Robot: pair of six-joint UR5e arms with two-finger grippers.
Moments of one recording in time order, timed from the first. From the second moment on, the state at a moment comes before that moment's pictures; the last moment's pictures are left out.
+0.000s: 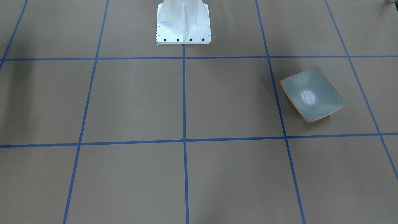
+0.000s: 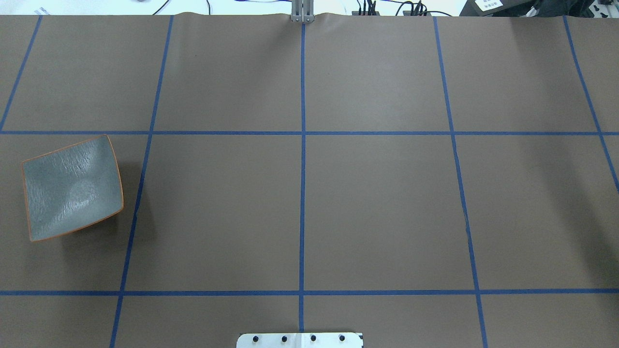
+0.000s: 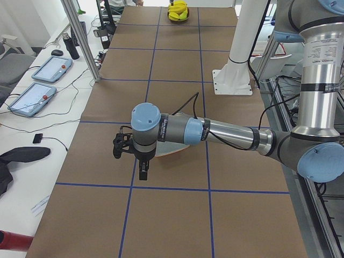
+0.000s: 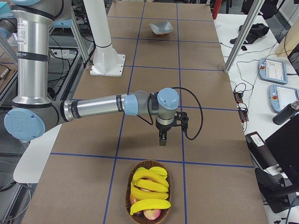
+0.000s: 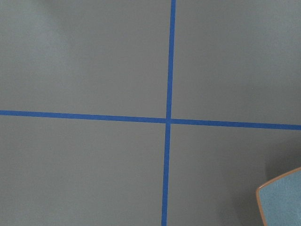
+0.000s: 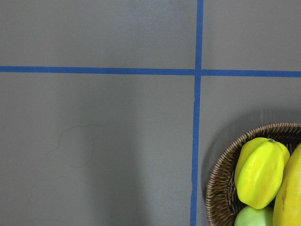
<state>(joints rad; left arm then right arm) -1.65 -1.55 -1.79 -1.51 -2.34 -0.09 1.50 -1.66 1.84 -1.69 2.36 0.08</state>
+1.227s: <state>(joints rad) -1.64 -1.52 -1.82 -1.57 -2.35 -0.09 1.50 -1.66 1.85 -1.69 2.36 0.08</state>
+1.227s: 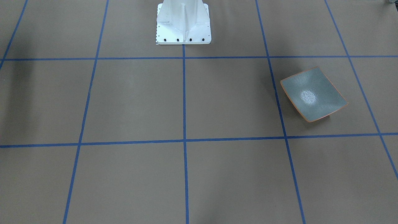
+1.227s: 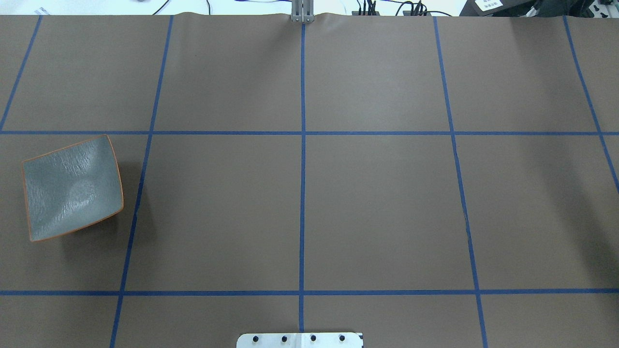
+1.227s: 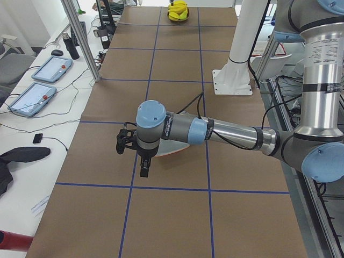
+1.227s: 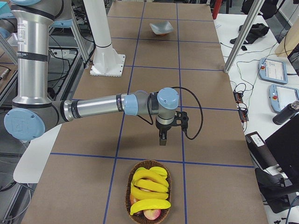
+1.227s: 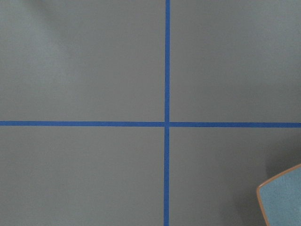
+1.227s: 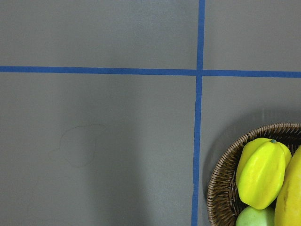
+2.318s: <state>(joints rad) -1.64 -1.48 -1.84 -1.57 -2.36 -0.10 1.50 -1.66 1.86 -1.69 2.38 0.08</state>
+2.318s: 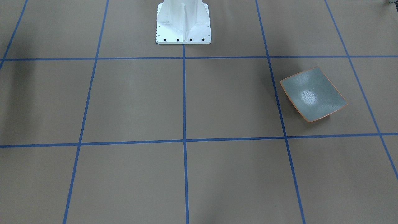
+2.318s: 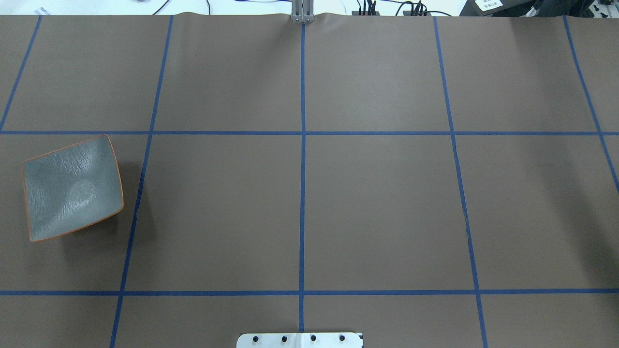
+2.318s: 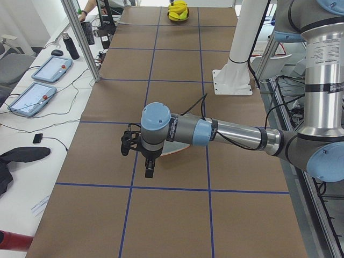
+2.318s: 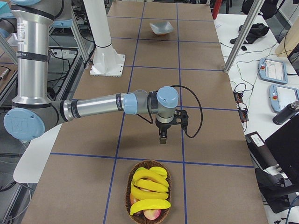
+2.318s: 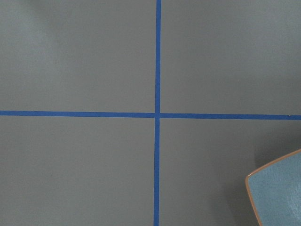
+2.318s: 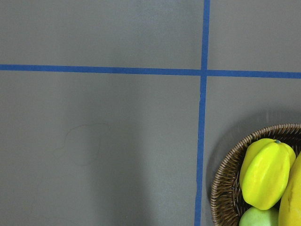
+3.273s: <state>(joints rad) -1.63 -1.48 -1.83 -1.57 -2.36 -0.10 1.70 -1.47 1.42 -1.69 2.40 -0.35</state>
